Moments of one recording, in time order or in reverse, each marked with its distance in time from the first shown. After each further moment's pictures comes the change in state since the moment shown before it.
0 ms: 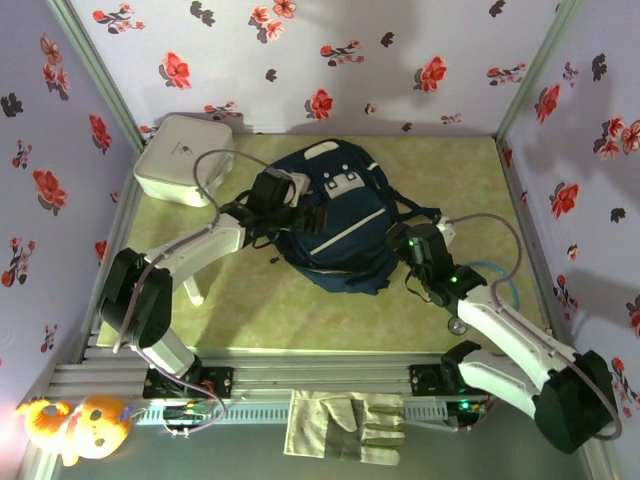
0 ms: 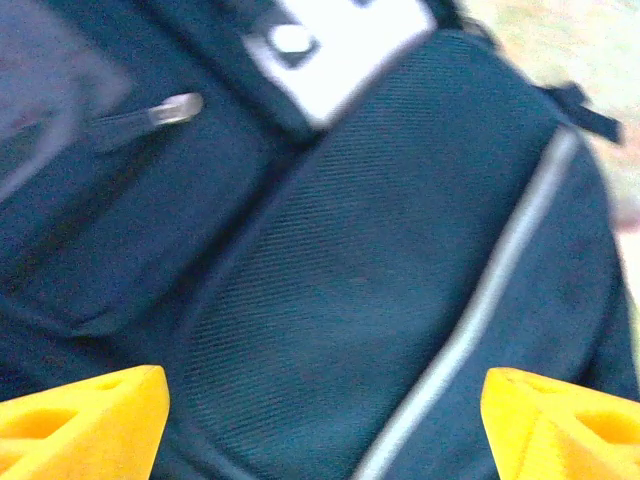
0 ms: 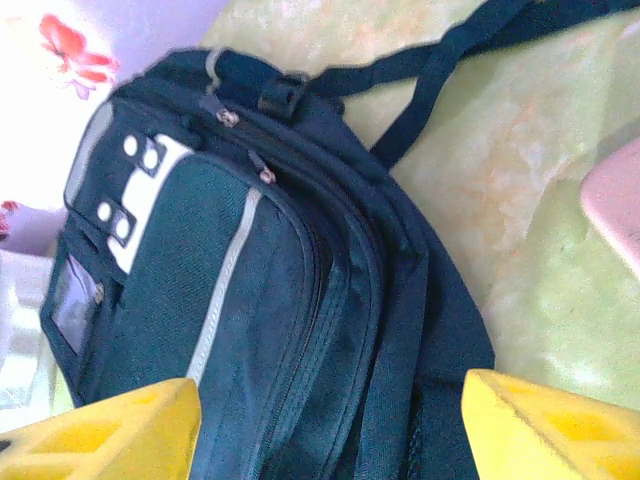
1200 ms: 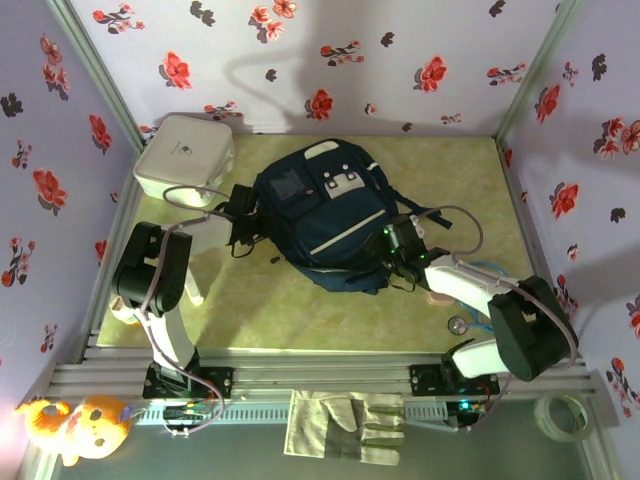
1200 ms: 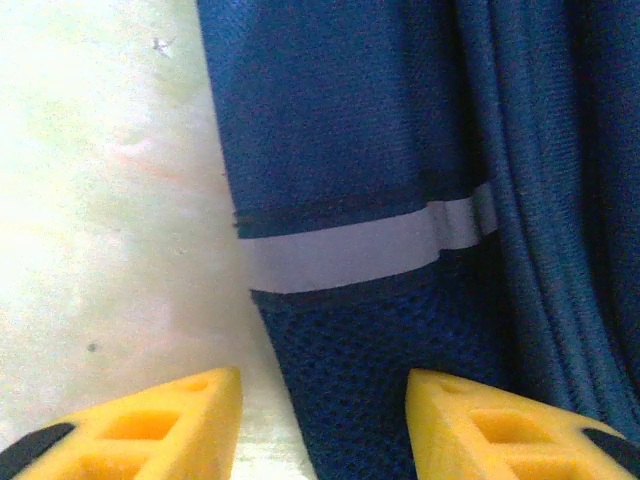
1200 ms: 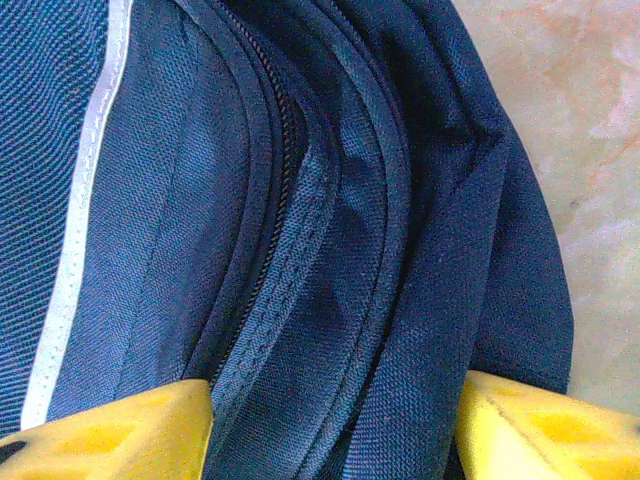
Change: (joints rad) left arm 0.230 0.206 -0.151 0.154 0.003 -0.349; right arm -0.017 0.397 0.055 0.141 -0.182 -0.032
